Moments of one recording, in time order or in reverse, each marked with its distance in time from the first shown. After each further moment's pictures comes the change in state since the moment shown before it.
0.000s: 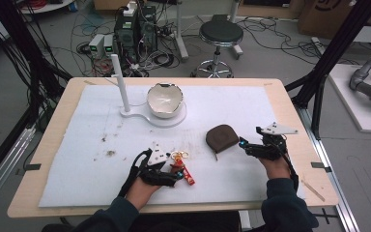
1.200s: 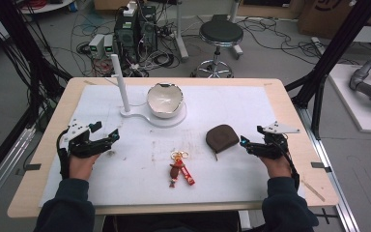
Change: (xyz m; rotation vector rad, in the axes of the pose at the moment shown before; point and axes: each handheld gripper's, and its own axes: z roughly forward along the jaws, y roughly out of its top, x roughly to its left) left arm 0.153 -0.029 -0.111 -0.315 0.314 -0.182; right arm -0.005 0.000 0.001 -0.013 0.006 0.012
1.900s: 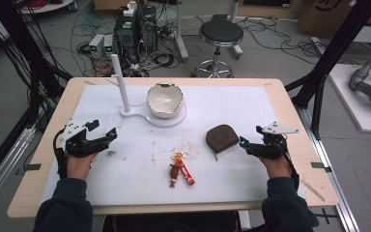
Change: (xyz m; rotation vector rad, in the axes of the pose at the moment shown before) left arm 0.006 0.002 -0.003 -0.033 0.000 0.002; right arm 0.002 0.001 -0.001 0.005 0.006 -0.020
